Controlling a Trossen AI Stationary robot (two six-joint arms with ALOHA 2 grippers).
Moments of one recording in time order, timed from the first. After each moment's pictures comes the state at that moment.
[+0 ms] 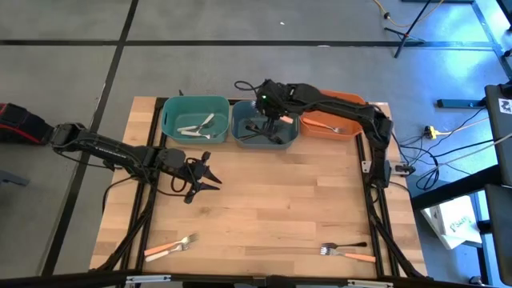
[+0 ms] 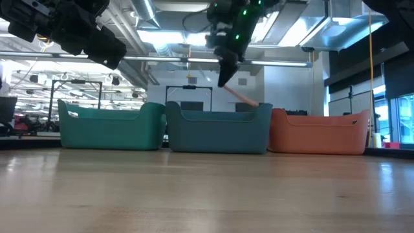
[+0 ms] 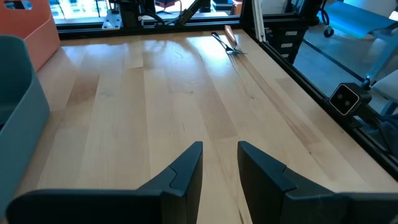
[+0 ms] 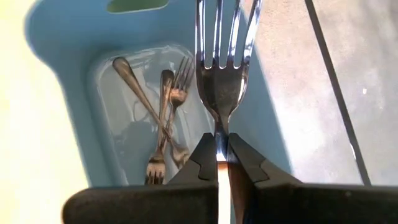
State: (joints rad) left arm -0.14 0.88 0.37 0.14 0.09 -0.02; right arm -0.35 1.96 1.89 -0.97 0.22 -0.21
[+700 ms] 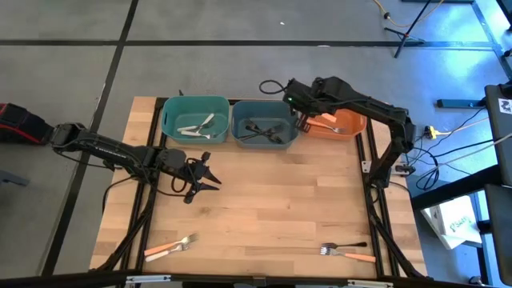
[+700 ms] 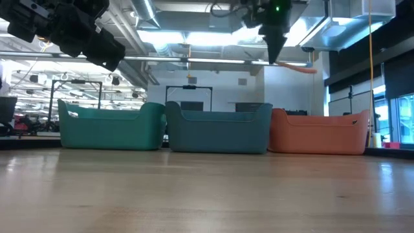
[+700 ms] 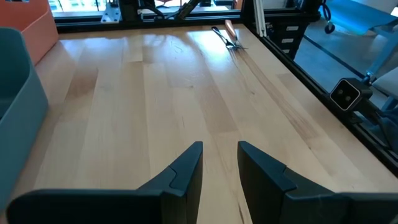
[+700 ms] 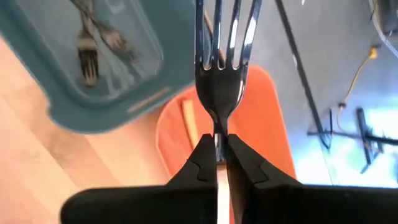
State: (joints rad) left arm -0.14 0.88 0.37 0.12 0.09 -0.02; right arm -0.35 1.74 1.87 -1.46 0.47 0.02
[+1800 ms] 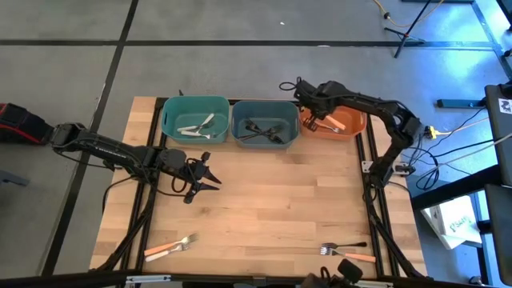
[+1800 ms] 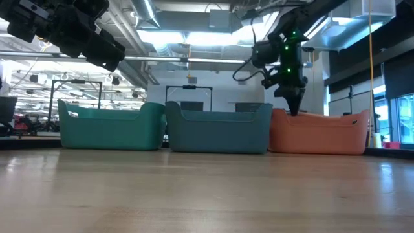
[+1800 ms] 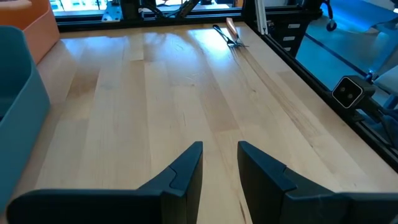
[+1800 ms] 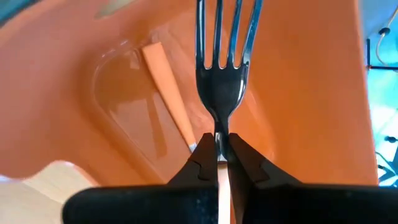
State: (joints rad) left arm -0.14 0.88 0.37 0.12 0.09 -0.02; right arm -0.64 1.71 1.35 -1.09 0.40 -0.06
